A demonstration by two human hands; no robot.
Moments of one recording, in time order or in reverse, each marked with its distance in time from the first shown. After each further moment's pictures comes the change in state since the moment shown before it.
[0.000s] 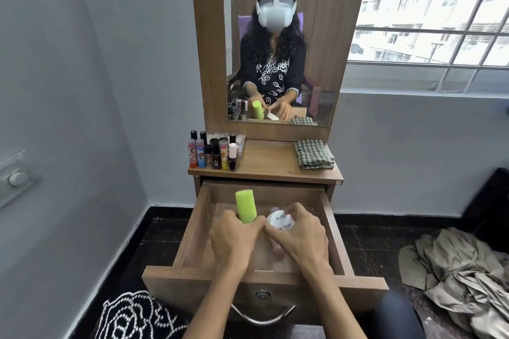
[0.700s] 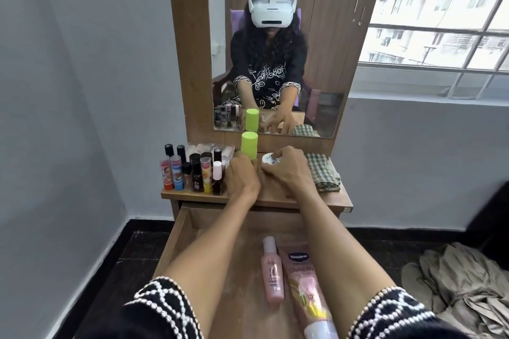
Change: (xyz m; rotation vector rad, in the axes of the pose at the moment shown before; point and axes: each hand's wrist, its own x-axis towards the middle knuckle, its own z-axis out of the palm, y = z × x) left_hand 0.151 0.099 0.060 0.033 0.015 0.260; right_hand 0.203 -0.044 0.006 0.024 -0.035 -0.117
